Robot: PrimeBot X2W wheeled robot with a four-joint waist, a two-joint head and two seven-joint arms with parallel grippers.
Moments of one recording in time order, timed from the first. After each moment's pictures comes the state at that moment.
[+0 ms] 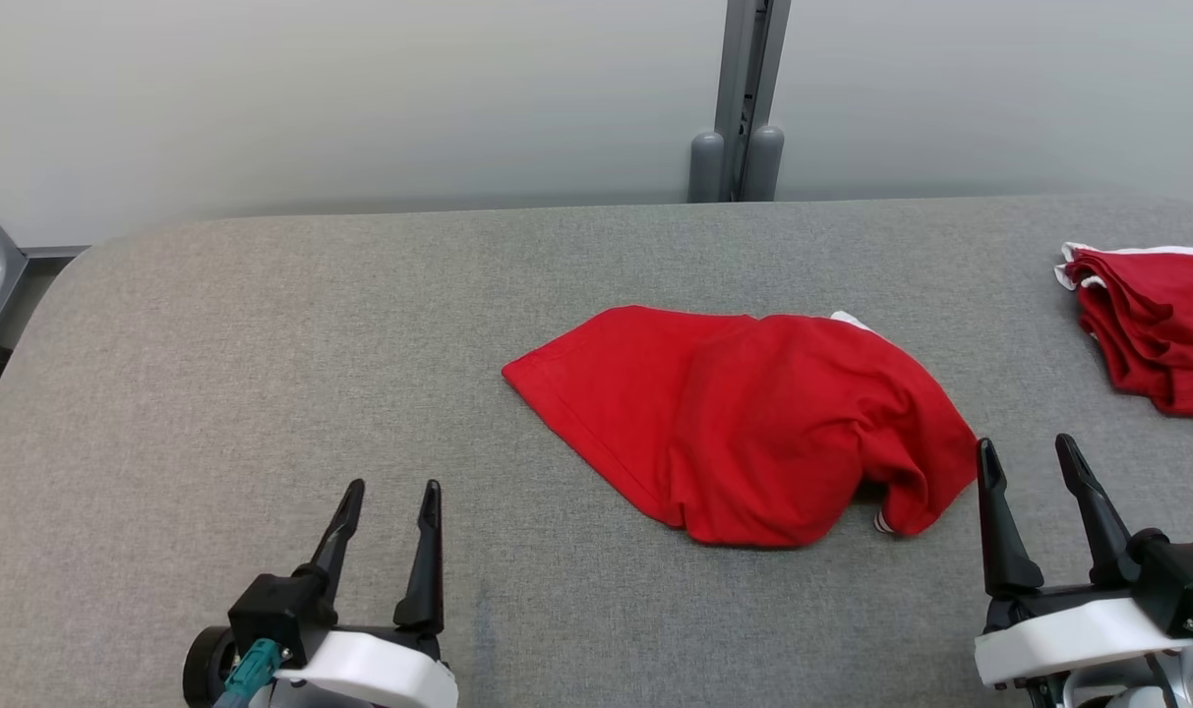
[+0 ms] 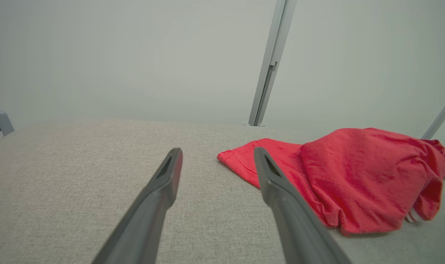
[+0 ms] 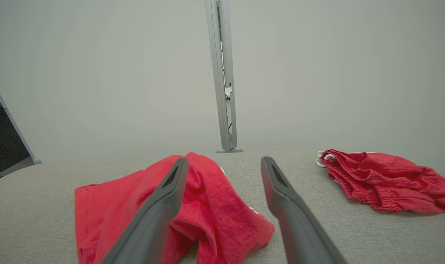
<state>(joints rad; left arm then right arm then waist) -0.05 0.10 -0.30 0.21 -0.37 0.12 -0.26 -0.05 -0.05 -0.02 0.17 0.17 0.13 -0.26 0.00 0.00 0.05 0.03</state>
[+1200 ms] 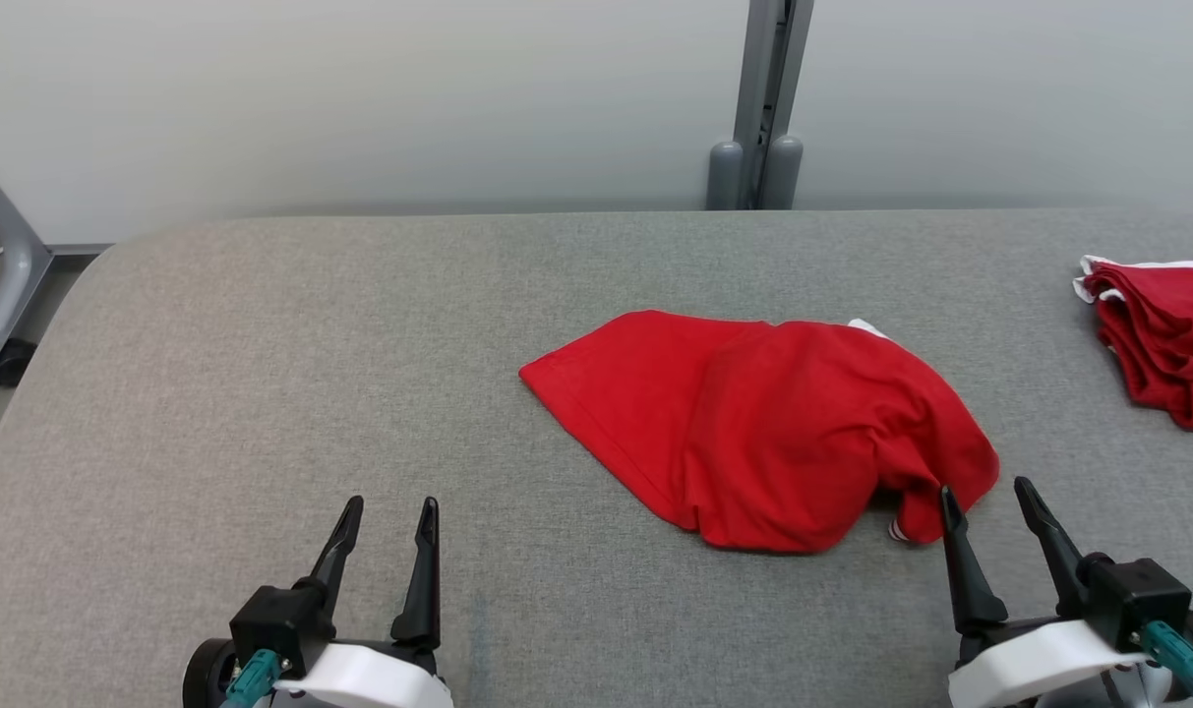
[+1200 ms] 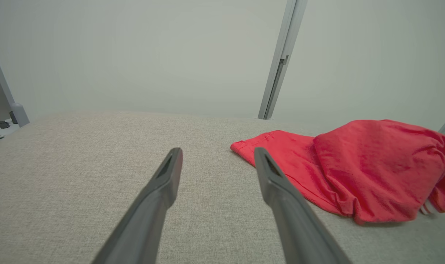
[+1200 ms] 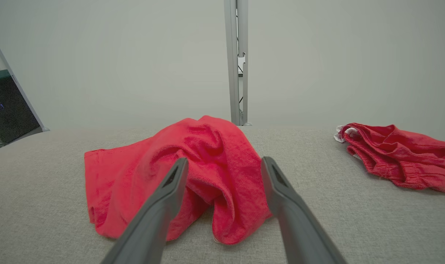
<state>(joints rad) -0.02 0.05 -0.21 0.26 -0.28 0.04 -0.26 -0.04 -0.05 0.02 0.26 0.14 0.13 -0.25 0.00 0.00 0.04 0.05</state>
